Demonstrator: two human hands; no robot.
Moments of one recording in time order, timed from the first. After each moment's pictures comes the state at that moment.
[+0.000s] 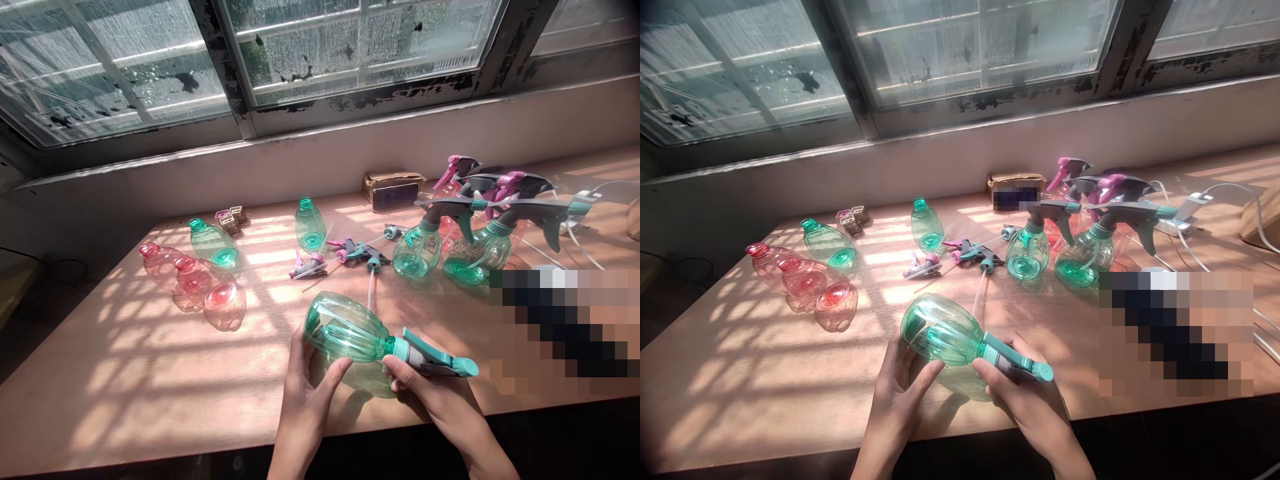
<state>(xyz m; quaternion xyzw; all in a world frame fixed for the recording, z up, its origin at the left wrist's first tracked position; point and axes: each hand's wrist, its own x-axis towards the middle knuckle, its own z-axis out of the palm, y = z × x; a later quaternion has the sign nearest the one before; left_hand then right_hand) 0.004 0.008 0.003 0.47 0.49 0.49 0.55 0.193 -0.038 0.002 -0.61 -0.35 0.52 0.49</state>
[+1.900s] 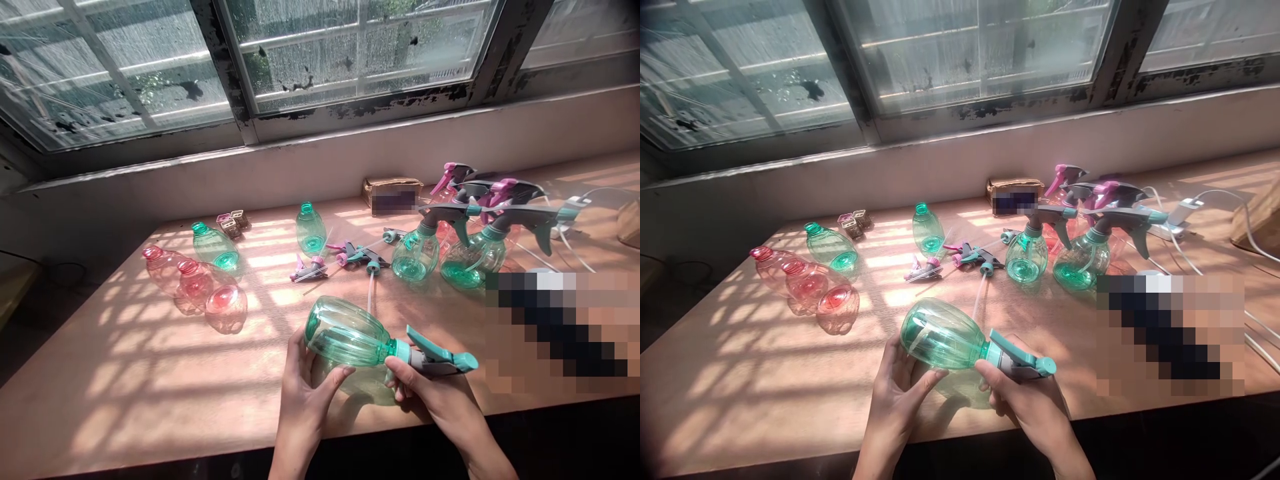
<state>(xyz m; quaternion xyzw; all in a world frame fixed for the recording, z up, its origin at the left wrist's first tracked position) 0.001 0.010 0.003 0.45 0.48 0.51 0.56 0.188 -0.039 -0.005 -0.59 -0.30 0.53 0.53</state>
